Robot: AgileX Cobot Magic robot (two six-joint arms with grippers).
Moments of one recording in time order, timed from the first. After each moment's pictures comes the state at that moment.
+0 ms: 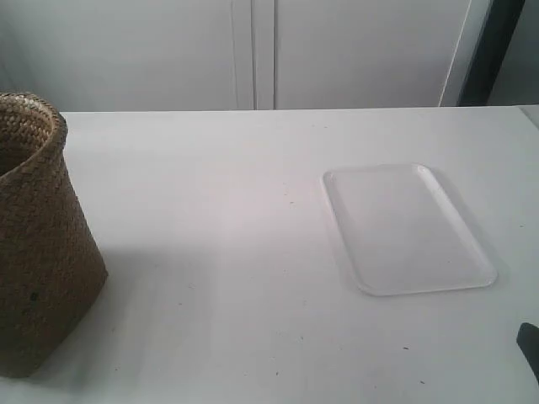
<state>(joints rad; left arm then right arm) 0.05 0.00 0.03 -0.34 0.26 -0.32 0.06 0.00 0.00 0.34 0.39 -0.27</state>
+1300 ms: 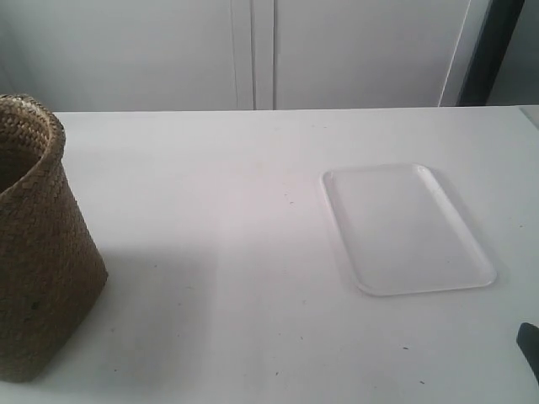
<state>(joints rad) -0.03 0.21 -0.51 -1.26 0.26 0.77 0.06 0.00 0.00 0.34 0.39 -0.27</state>
